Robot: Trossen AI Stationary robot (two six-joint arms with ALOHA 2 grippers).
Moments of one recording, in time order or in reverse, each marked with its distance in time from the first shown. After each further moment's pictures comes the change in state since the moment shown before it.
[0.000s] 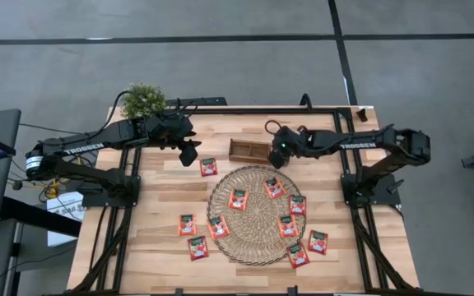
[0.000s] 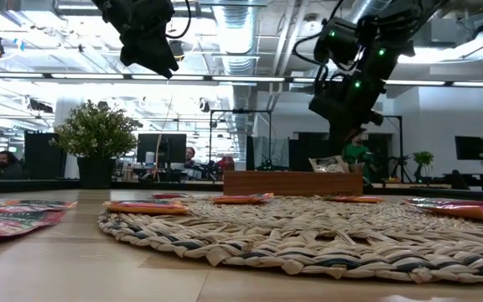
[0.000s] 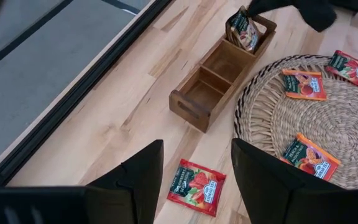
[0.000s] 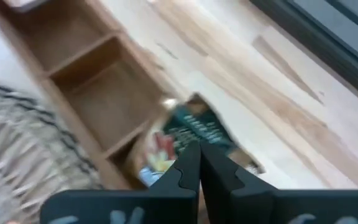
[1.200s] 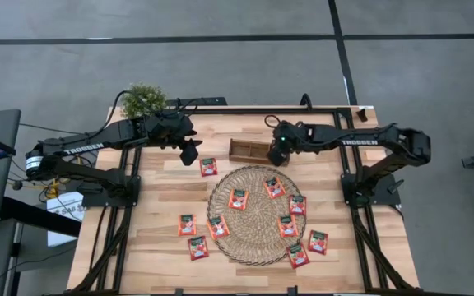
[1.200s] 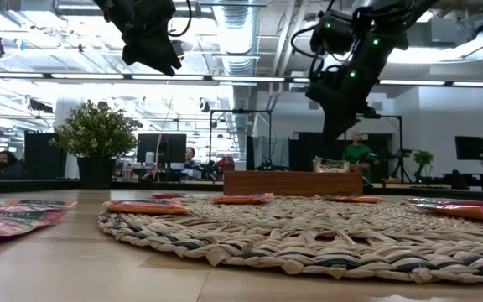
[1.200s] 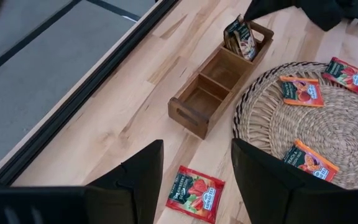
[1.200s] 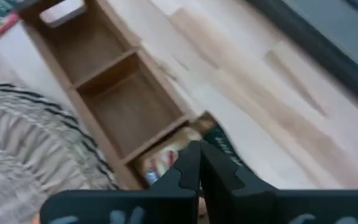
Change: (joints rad) left arm 0.000 0.000 0.000 0.026 0.000 0.004; right arm -0.015 0.001 0.076 -0.057 -0.084 -0.054
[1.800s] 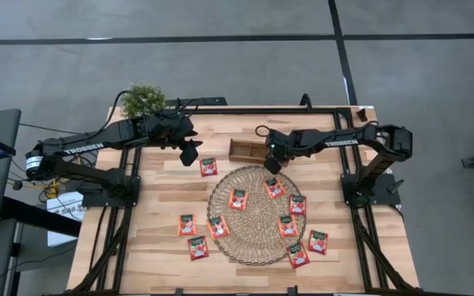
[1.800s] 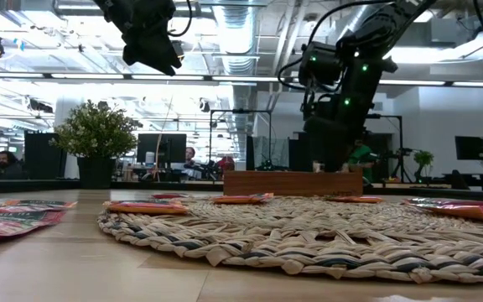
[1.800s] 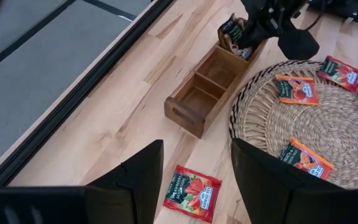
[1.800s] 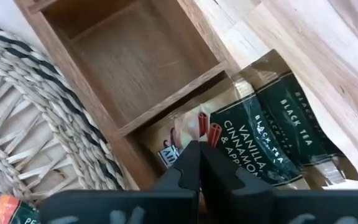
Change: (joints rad) left arm 0.000 0.000 0.000 0.000 0.016 0.004; right arm 0.006 0.169 -0.001 -0.003 -0.054 0.008
